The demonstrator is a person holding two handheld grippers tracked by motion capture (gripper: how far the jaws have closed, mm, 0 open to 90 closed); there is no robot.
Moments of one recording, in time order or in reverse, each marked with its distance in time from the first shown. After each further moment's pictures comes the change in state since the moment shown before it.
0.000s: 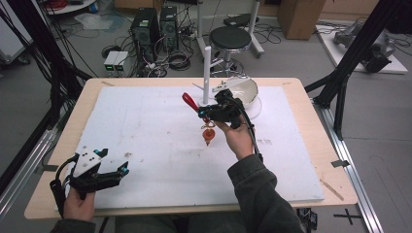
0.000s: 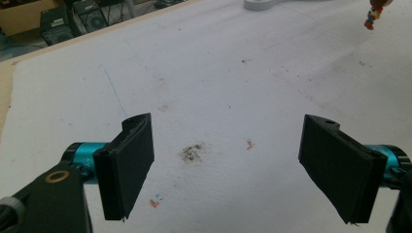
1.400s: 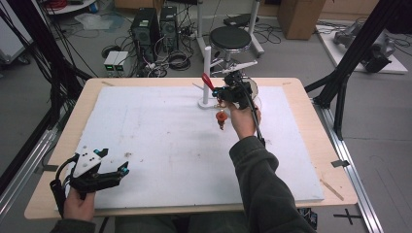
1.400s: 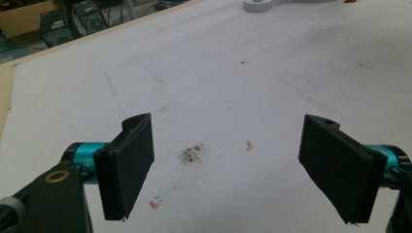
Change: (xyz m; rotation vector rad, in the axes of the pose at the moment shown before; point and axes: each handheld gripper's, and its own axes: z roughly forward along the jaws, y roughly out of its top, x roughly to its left) left arm -0.001 0.001 0.000 -0.001 0.001 0.003; right arm -0.057 0.019 0.002 0.013 -0.271 0.070
